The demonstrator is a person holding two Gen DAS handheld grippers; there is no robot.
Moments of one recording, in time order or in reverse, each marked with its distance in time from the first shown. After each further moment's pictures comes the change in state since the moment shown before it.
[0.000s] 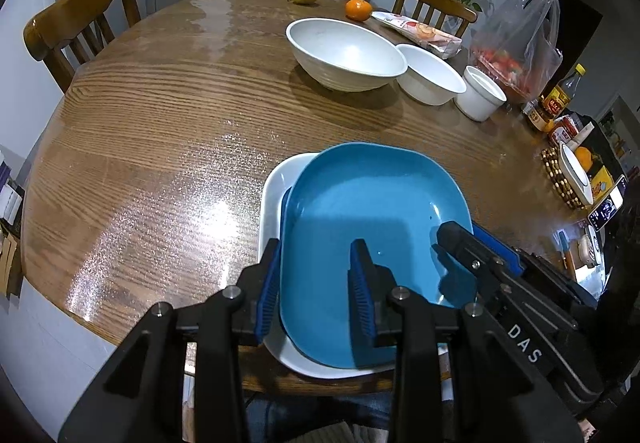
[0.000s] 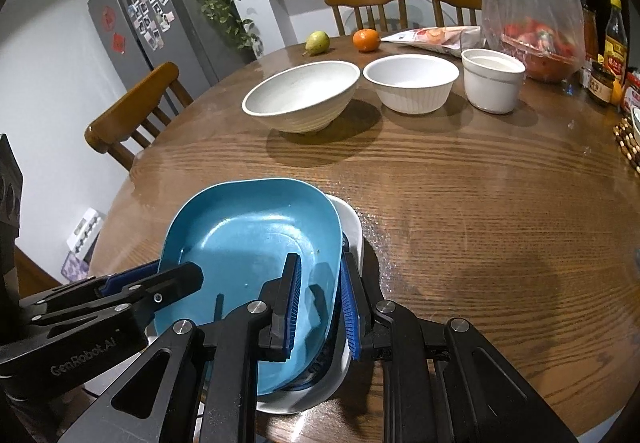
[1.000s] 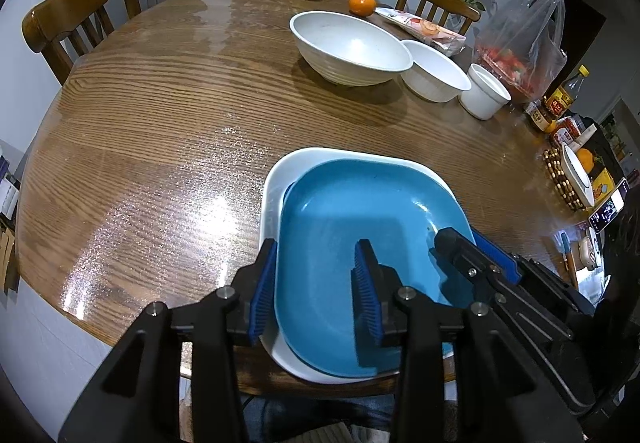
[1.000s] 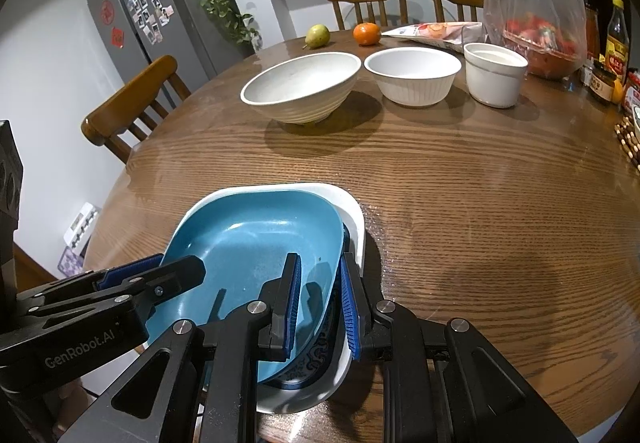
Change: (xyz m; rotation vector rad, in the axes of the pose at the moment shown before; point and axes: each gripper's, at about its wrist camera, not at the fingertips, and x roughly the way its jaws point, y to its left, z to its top) left arm 0.007 0.002 -0.001 -0.015 0.014 -0.004; right arm 0.005 0.001 -0.004 -0.007 0.012 -0.007
